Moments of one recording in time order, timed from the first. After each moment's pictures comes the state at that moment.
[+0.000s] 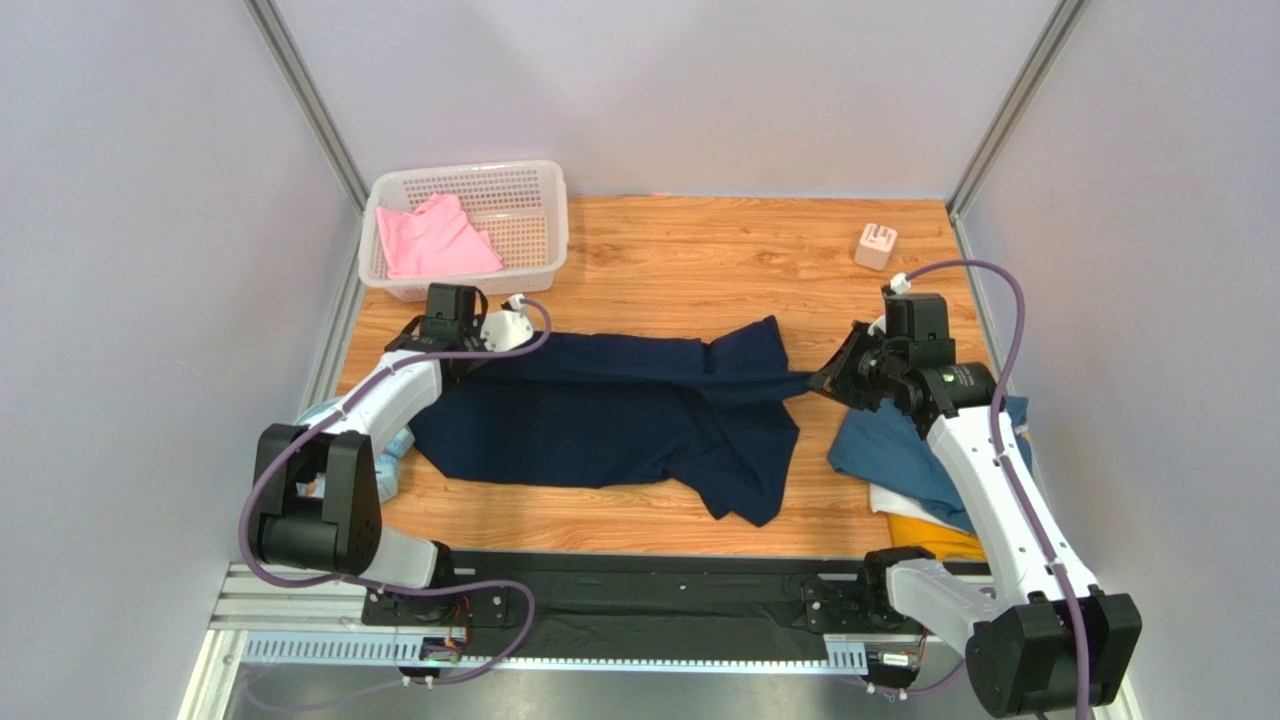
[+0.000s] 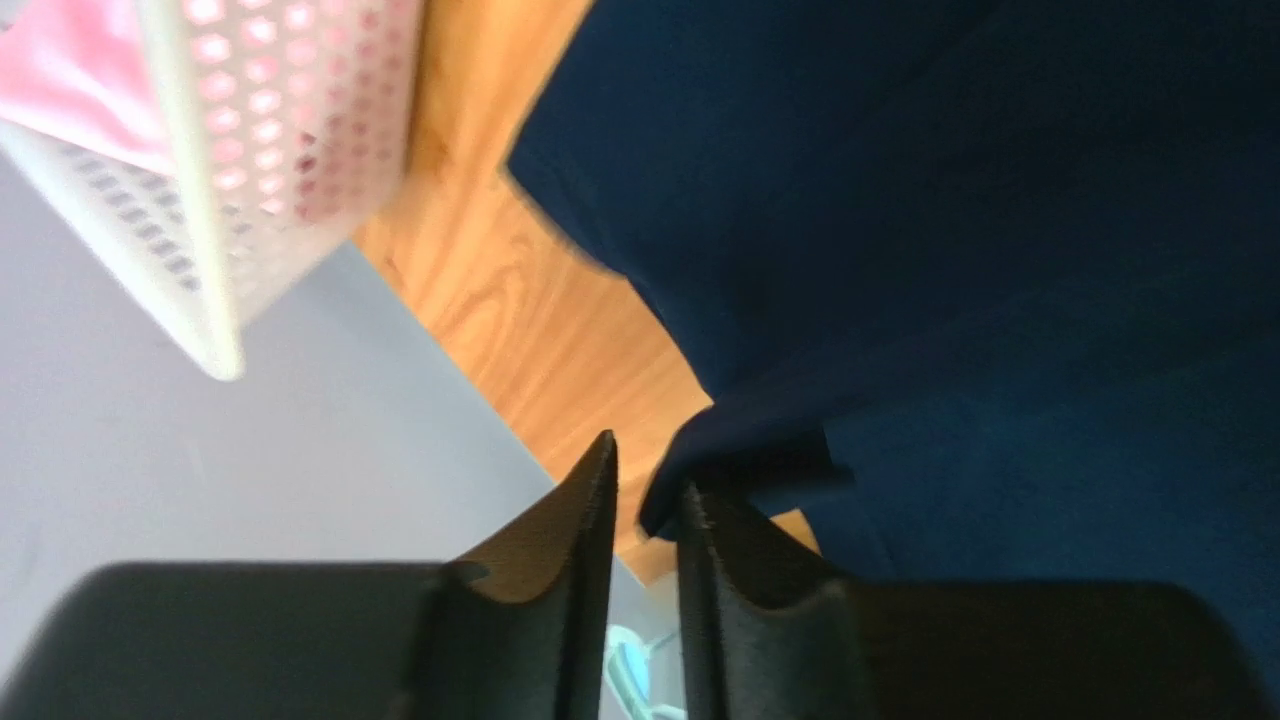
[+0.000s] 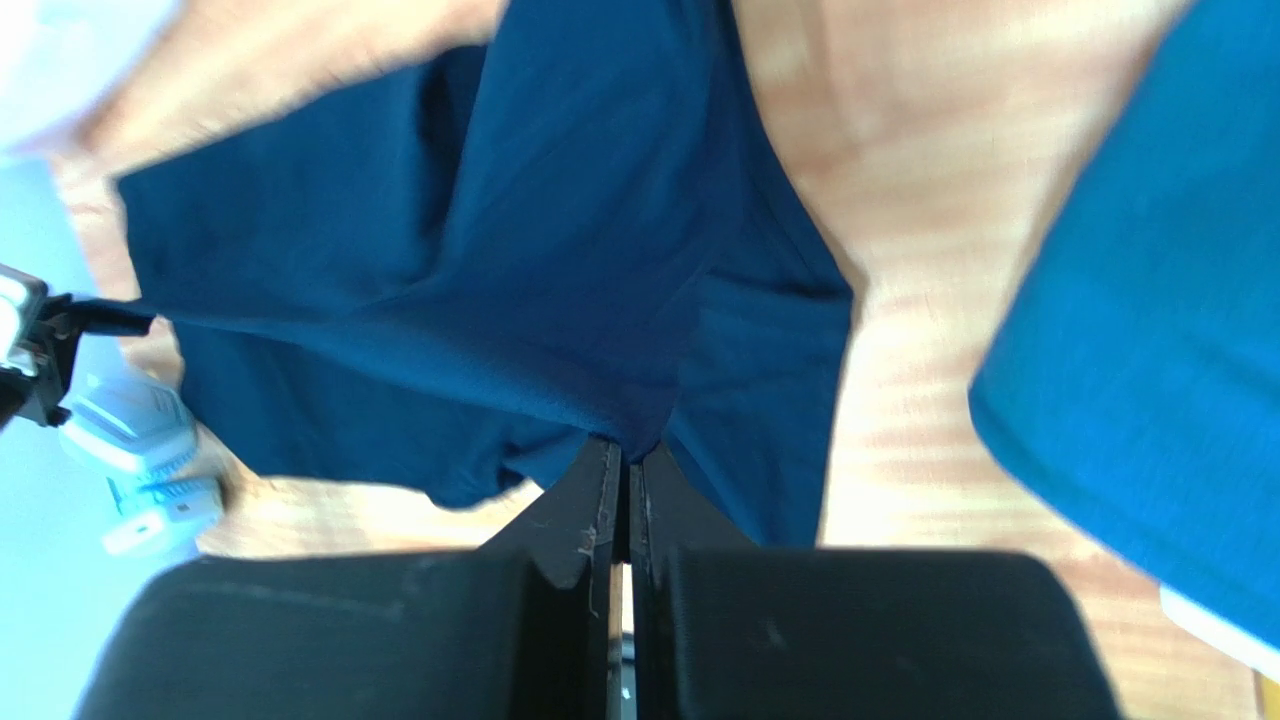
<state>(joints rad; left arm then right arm) -0.13 1.43 0.86 -0.32 -0.23 0.99 0.12 1.04 0.95 -0.73 -0.22 0.61</state>
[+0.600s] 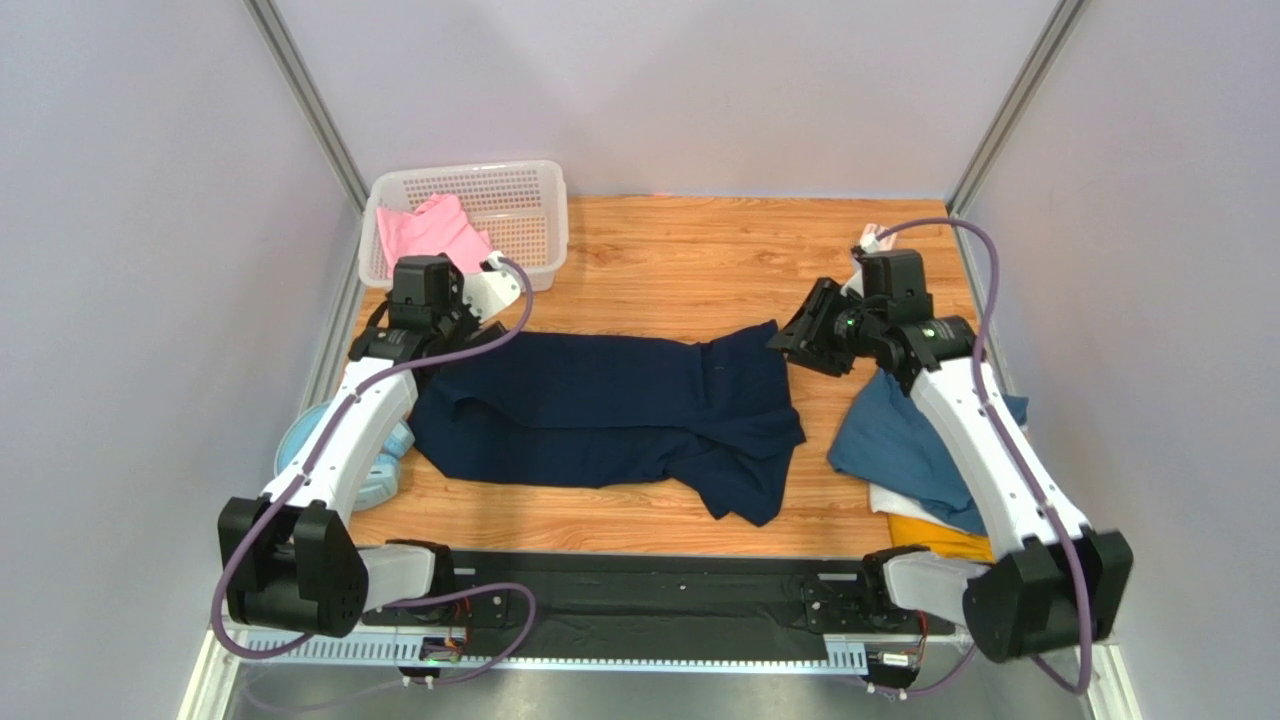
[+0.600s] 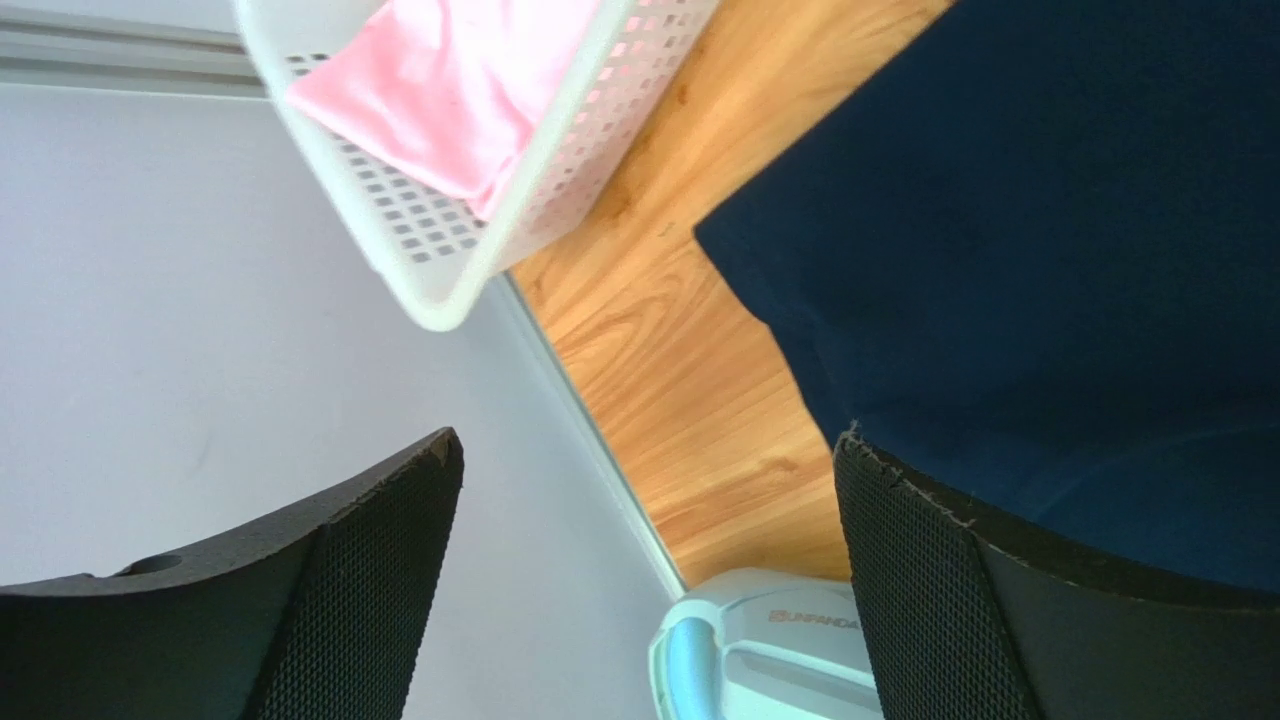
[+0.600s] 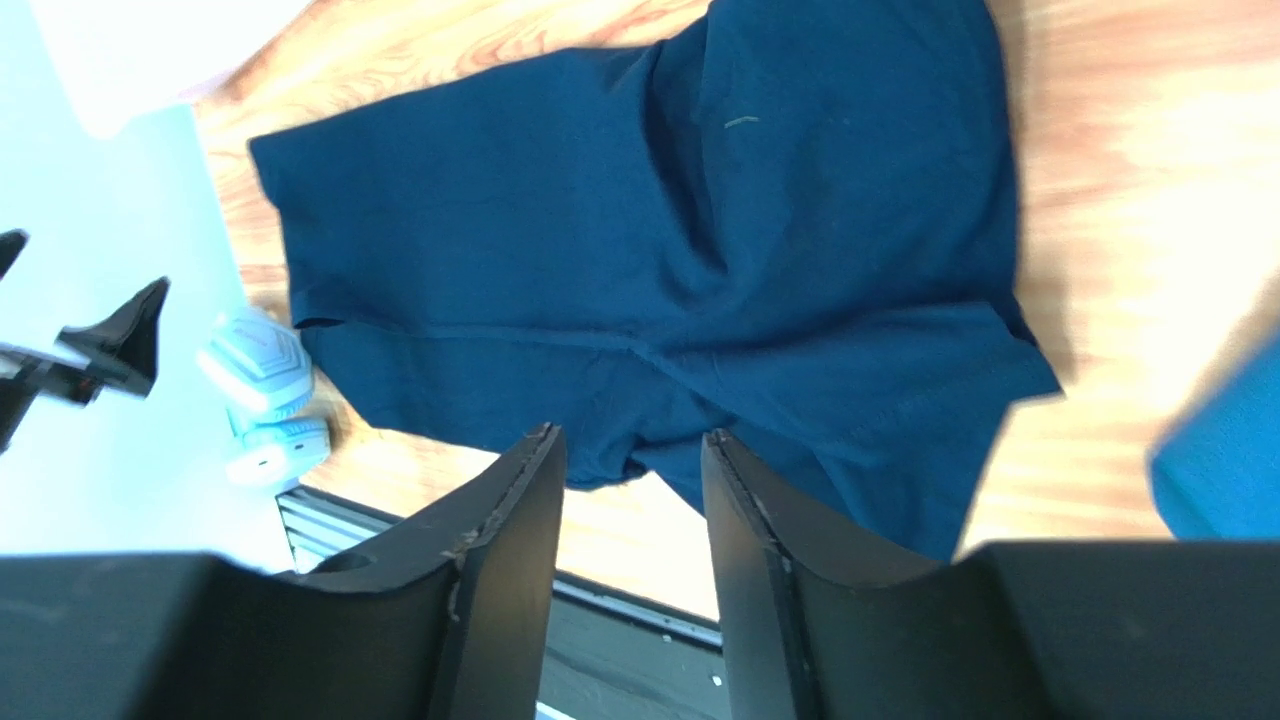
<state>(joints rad) -0.12 1.24 0.98 -0.42 -0.16 0.88 0.19 1.20 1.13 -0.72 -0.31 0.67</state>
